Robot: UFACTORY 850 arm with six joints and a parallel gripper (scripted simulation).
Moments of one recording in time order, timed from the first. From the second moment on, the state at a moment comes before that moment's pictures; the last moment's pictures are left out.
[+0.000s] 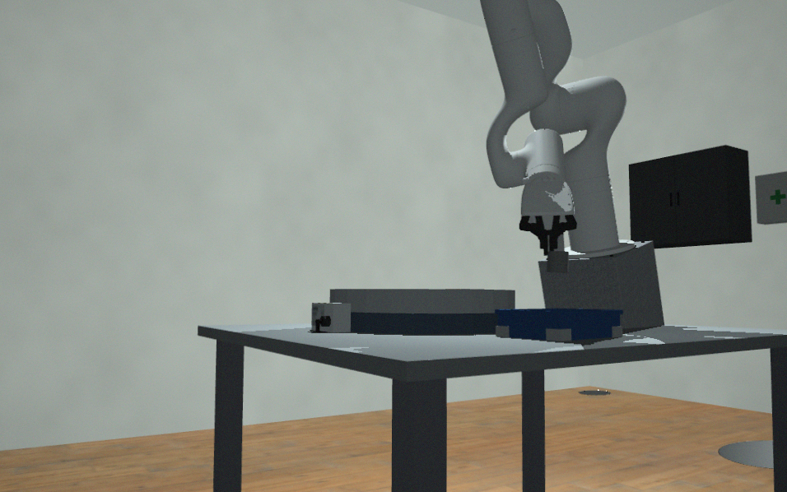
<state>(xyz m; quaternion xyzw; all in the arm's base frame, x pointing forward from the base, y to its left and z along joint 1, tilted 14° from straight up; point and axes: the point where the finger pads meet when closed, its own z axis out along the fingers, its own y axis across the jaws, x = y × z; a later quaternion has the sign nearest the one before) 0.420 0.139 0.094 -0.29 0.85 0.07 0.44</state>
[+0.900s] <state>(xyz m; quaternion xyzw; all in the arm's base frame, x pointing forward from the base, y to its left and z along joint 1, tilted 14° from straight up) 0.432 0.139 0.042 -0.29 0.85 0.07 0.43</state>
